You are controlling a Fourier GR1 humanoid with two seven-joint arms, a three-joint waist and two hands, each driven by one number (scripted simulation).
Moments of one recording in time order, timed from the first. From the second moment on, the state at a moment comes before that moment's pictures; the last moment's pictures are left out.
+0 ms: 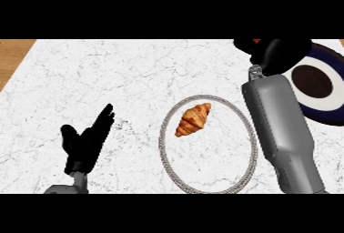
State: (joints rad) left arm -0.02 0.10 -0.10 -1.49 0.09 0.02 0.22; right arm -0.87 -0.05 -0.12 -1.09 1.64 -0.54 1.07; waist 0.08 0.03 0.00
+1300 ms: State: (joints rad) left arm 0.01 0.11 -0.07 -1.49 0.10 0.02 0.21; right arm -0.80 -0.16 -0.69 -0.84 1.99 -1.15 1.11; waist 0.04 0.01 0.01
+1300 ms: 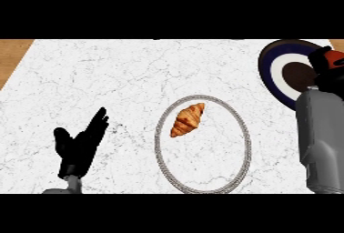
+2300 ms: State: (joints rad) left arm 0.01 0.09 -0.07 -1.47 0.09 0.02 0.20; right arm -0.86 -0.31 -0.66 -0.50 1.30 -1.30 0.70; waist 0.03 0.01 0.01
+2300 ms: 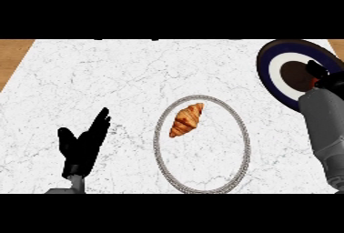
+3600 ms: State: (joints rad) left arm 0.02 0.10 -0.04 -1.50 0.08 0.03 0.25; right arm -0.10 -0.22 0.09 -1.39 0.39 -1.42 0.31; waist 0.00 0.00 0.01
